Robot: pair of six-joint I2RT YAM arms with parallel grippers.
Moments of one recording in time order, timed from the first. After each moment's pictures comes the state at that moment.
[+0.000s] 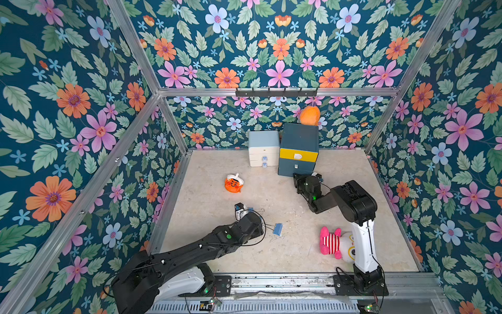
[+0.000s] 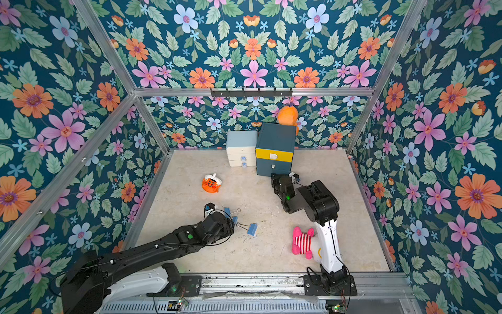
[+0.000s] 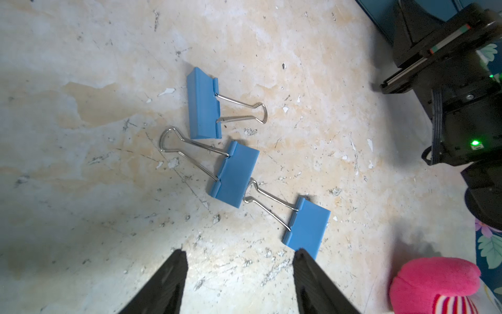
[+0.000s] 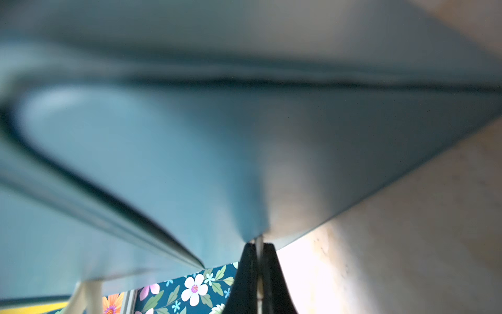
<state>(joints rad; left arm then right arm) -0.95 1.10 0.53 -0.35 -0.27 -1.10 0.44 2.22 0.98 1.01 0.05 1.54</state>
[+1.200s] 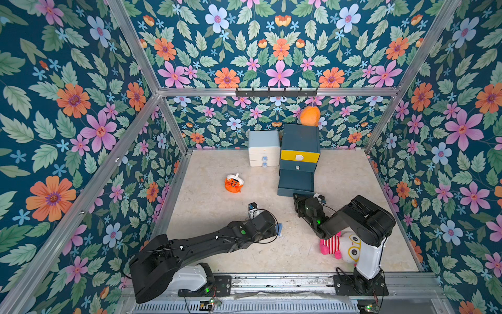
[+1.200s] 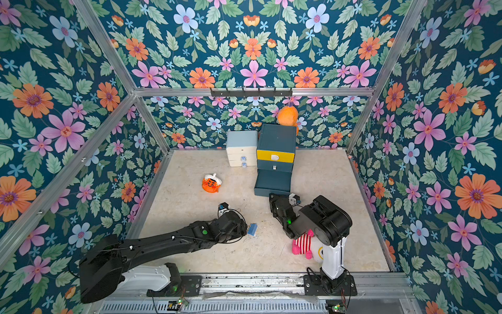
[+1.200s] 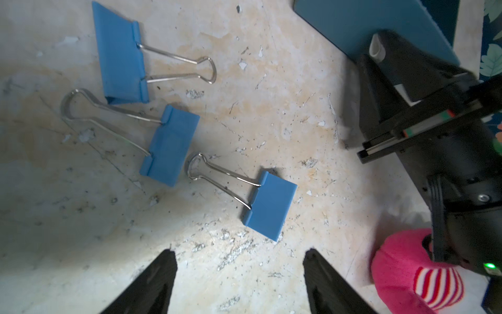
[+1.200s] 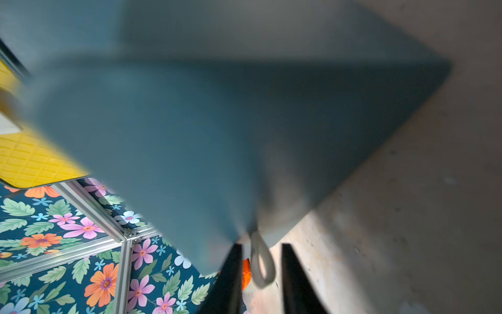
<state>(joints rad) -1.07 1.30 0.69 -0.37 -0.22 -1.19 0.66 1.88 0.52 1.00 0.22 1.65</state>
